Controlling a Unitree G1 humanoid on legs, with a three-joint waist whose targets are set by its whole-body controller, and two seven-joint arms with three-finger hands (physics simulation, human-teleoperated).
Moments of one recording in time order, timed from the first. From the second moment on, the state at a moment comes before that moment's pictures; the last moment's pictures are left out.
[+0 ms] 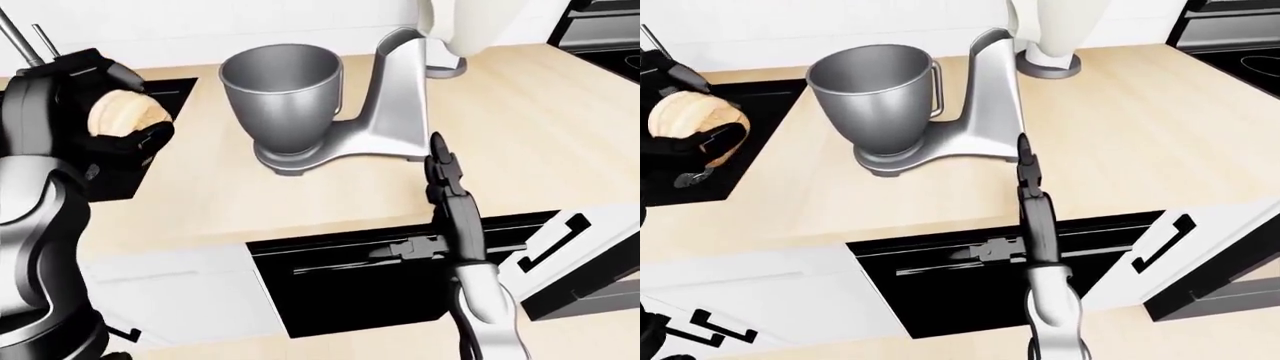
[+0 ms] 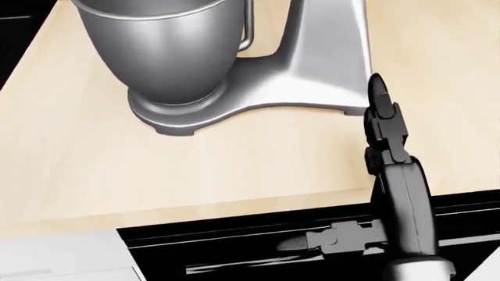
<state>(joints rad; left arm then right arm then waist) -0.57 0.56 0.41 -0.39 -0.26 0.85 -0.02 -0.01 -0.01 0.03 -0.54 -0.22 0.30 0.05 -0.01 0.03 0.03</state>
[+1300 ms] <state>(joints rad) -1.09 0.47 0.19 0.04 -0.09 0.71 0.02 -0.01 -0.01 0.04 -0.56 -0.22 0.30 0.06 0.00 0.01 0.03</state>
